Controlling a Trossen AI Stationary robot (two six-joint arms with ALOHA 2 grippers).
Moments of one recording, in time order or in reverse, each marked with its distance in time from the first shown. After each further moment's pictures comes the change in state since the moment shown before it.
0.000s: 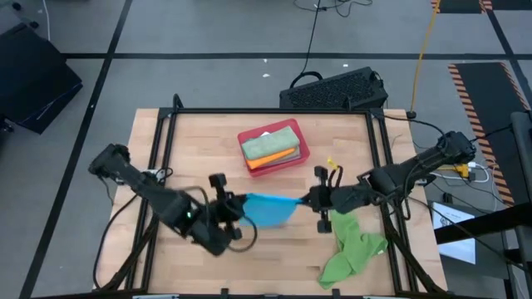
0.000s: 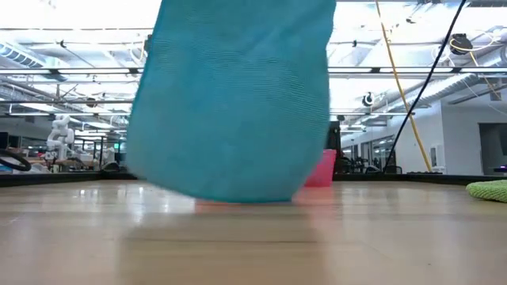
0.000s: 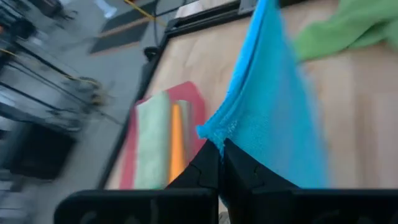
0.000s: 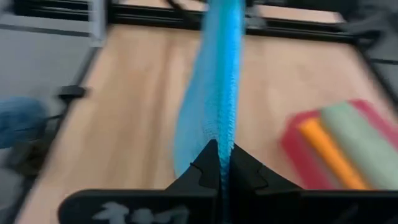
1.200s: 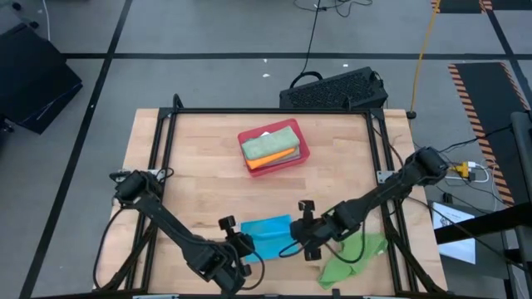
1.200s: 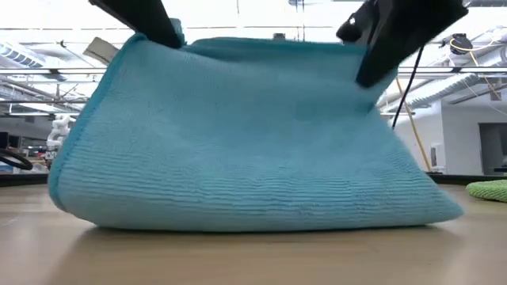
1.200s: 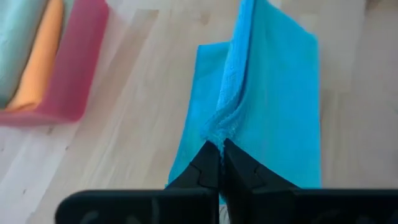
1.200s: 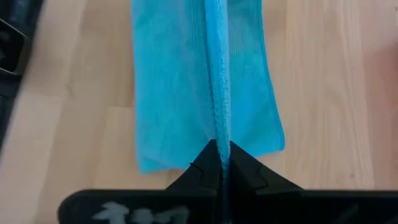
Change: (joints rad) left arm -0.135 0.359 0.001 0.035 0.194 -0.519; right arm 0.086 0.394 0.031 -0.070 -0.119 0.155
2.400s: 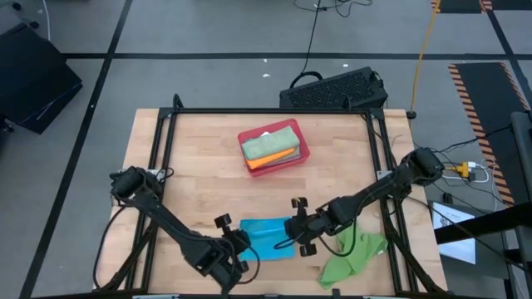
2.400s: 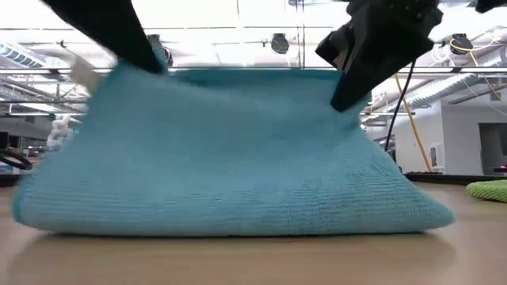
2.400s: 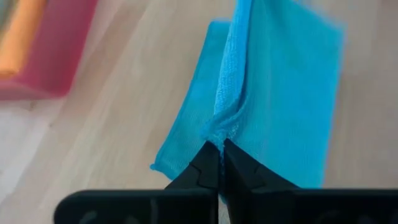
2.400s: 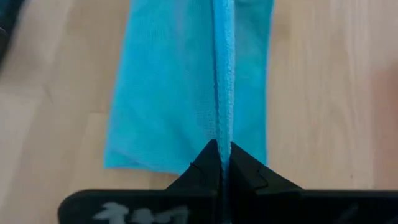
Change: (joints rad) left arm 0.010 -0.052 -0.143 0.122 0.030 -0.050; right arm -0.061 0.031 -0.041 0.145 -0.044 -0.118
